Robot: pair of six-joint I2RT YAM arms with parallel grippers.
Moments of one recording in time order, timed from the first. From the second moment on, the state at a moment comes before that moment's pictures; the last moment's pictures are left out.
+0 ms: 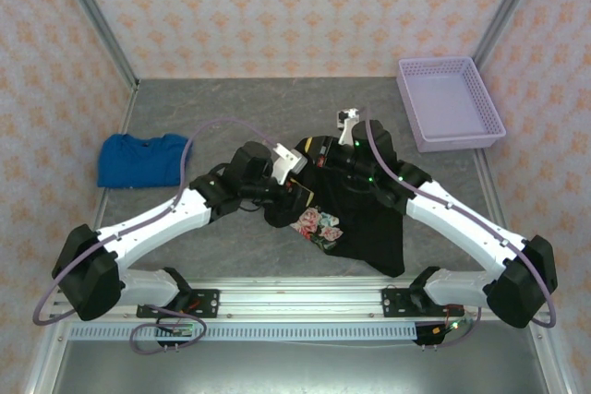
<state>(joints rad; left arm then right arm) -0.70 1.29 0.90 -0.24 0.46 -0.28 0.68 1.21 1.00 -0.14 -0.18 0.83</state>
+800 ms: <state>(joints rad) -0.77 1.16 0.91 -0.29 0.57 -0.36 0.68 1.18 1.00 -0.25 -0.10 0.59</state>
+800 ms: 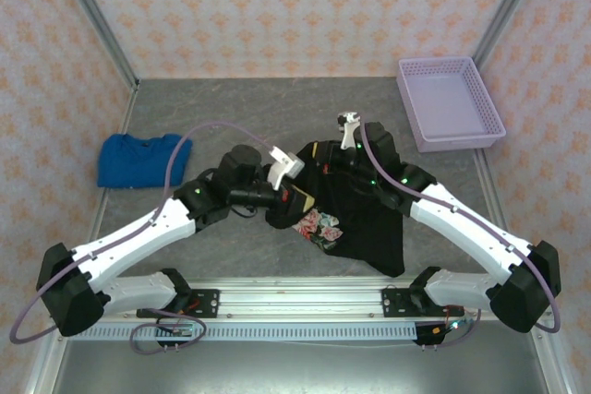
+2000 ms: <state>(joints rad) -0.64 1.50 1.00 -0.30 0.01 -0.44 0.68 1.09 0.95 -0.35 -0.13 0.72</state>
